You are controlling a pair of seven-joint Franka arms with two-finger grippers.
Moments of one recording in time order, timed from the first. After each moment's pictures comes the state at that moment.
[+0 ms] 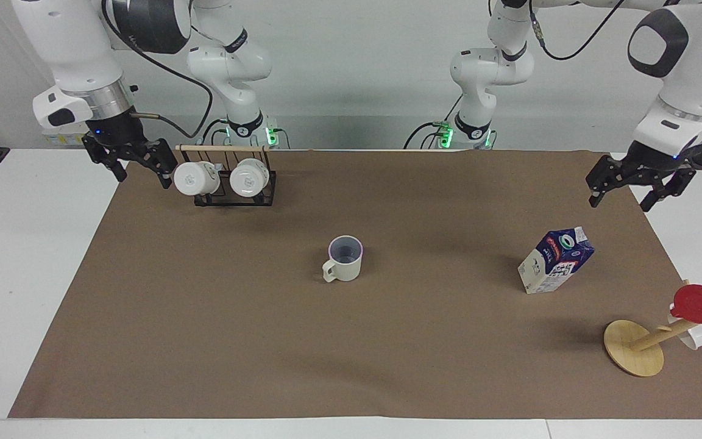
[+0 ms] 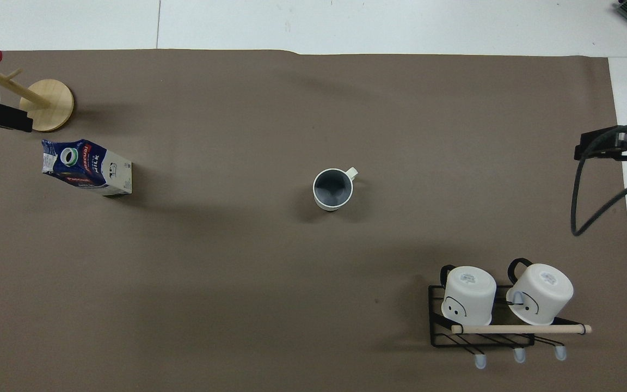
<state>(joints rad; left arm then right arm) -0.04 0.18 0.07 -1.45 -0.02 1.79 0.22 0.06 -0.01 -0.11 -1.58 -0.02 1.67 0.15</state>
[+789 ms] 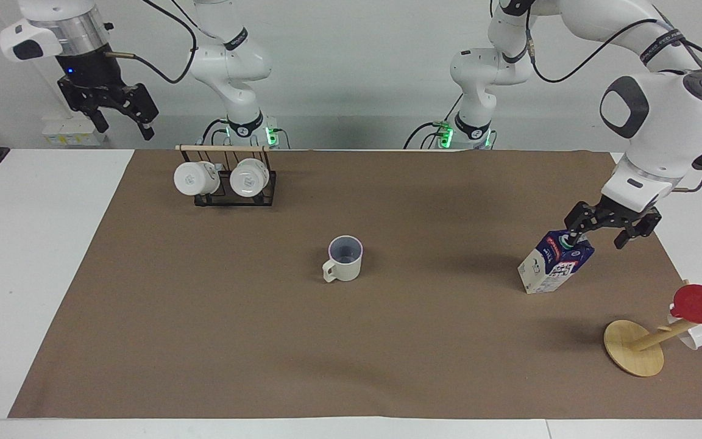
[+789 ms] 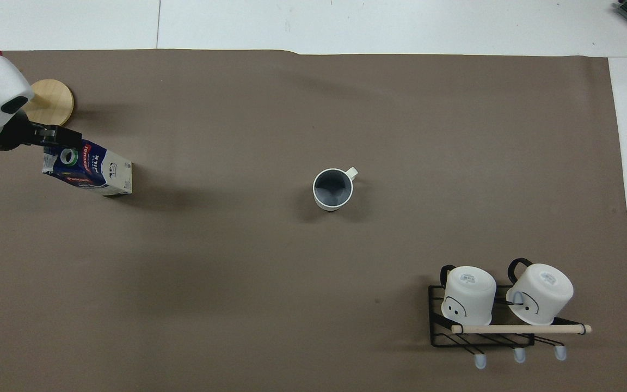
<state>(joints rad) -0.04 0.20 0.06 -1.70 -0.02 2.00 0.19 0.06 -0.13 -0.14 -1.57 -0.02 1.48 0.15</state>
